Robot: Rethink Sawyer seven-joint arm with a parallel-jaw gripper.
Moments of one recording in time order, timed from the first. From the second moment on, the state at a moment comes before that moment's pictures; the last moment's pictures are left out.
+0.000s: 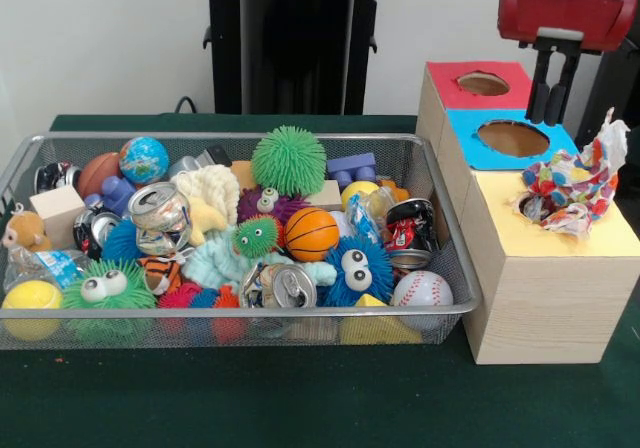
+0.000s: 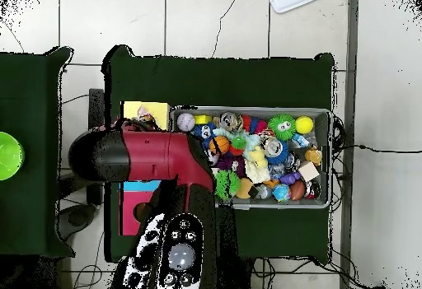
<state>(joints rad) 0.14 -0.72 -0.16 1.53 0.09 0.57 2.01</state>
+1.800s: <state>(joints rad) 0.20 -0.60 -0.14 1.56 0.20 0.46 2.01</state>
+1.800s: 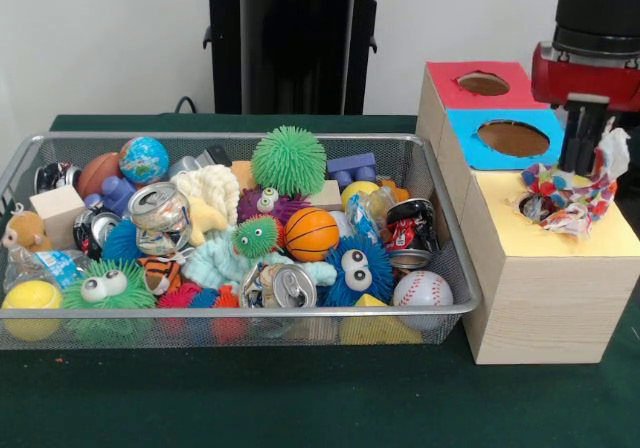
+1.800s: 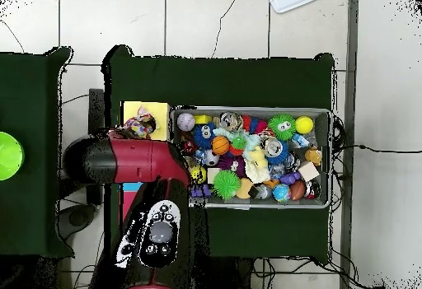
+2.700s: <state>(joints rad) 0.20 -0.56 -0.14 1.54 0.21 0.40 2.01</state>
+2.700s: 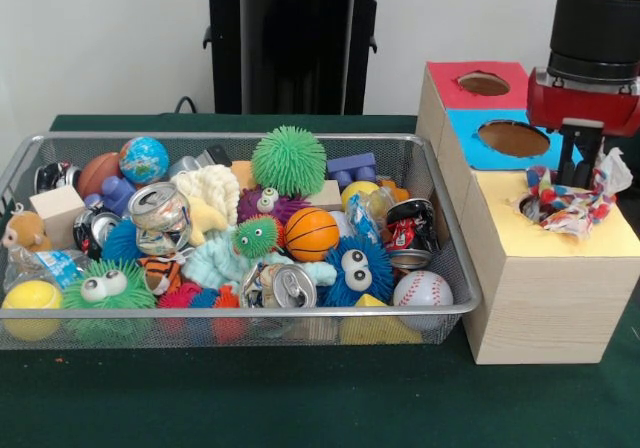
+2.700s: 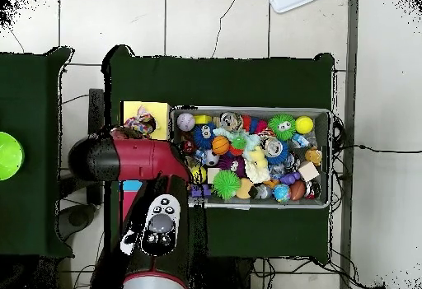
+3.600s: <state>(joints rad) 0.29 -0.50 -0.25 1.50 0.20 0.30 2.01</state>
